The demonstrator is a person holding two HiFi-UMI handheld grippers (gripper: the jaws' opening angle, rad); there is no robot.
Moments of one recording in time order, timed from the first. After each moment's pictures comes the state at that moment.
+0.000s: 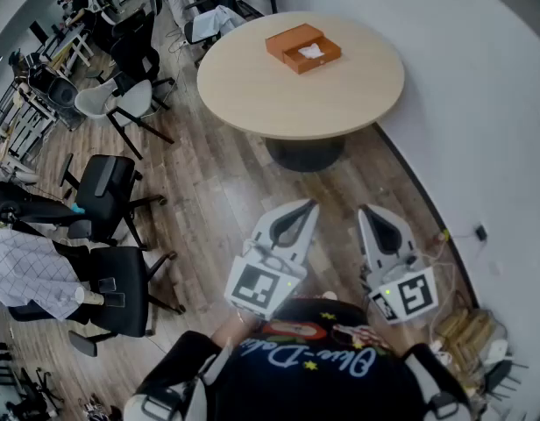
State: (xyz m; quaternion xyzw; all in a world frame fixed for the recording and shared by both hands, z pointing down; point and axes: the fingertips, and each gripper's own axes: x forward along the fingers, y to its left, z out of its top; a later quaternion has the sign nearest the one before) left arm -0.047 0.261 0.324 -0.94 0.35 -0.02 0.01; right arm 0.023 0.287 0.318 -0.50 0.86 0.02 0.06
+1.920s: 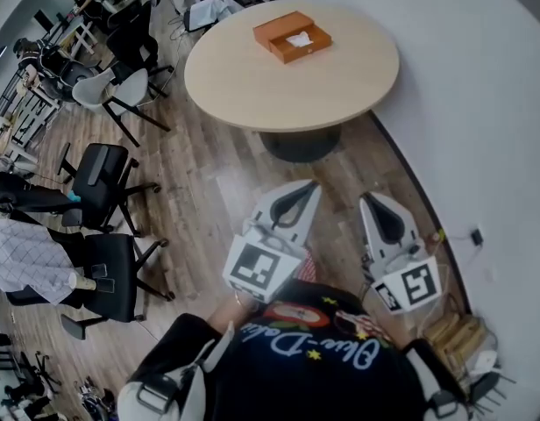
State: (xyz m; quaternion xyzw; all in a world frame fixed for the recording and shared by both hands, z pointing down) left arm 0.042 0.230 0.337 -0.93 0.36 -0.04 0.01; right arm 0.111 0.264 0.340 -0.48 0.88 0.00 0.06
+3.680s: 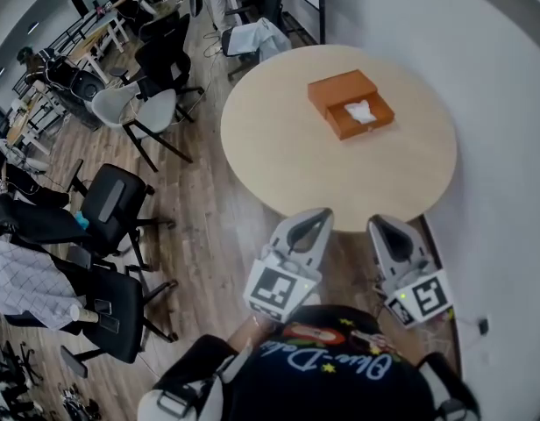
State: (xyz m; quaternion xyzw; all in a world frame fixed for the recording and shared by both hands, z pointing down) left arm -0.060 -0.029 0.339 -0.91 0.42 0.00 0.00; right arm 0.011 -0.010 0.338 -0.39 0.92 0.02 0.01
